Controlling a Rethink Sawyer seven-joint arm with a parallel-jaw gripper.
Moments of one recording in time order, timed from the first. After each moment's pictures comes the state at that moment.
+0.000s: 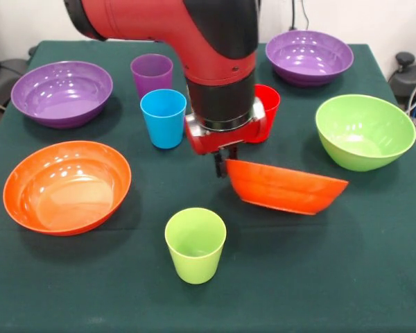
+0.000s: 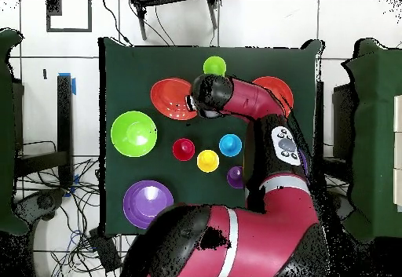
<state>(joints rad) -0.33 -0.34 0.13 1.25 -0.01 0.72 1.23</state>
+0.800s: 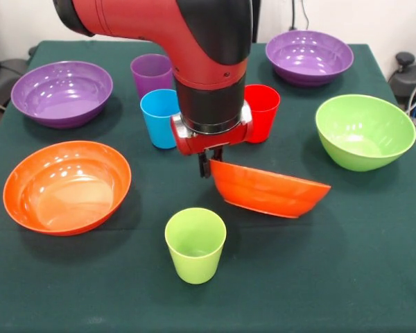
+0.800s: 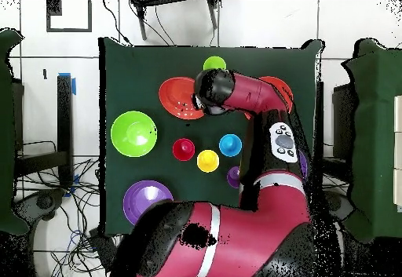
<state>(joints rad) -0.28 -0.31 0.05 1.17 -0.01 0.81 1.23</state>
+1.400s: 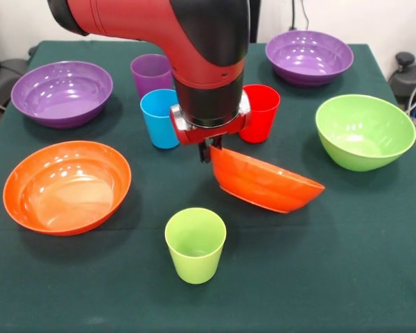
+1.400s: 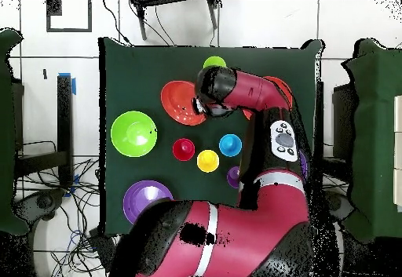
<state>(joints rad) -0.28 -0.30 0.04 1.15 -0.01 0.94 1.23</state>
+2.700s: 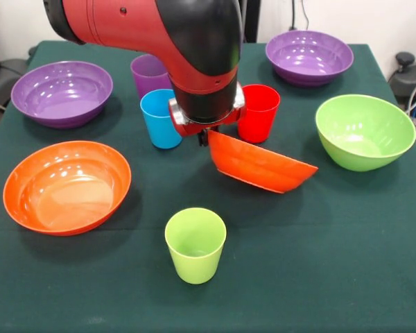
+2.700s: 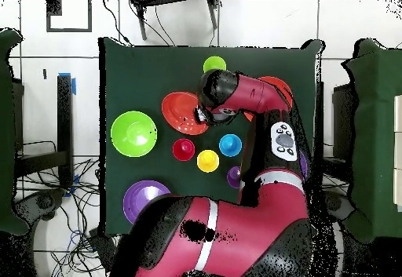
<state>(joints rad) -0.28 -0.28 0.02 1.14 -0.01 1.06 1.23</state>
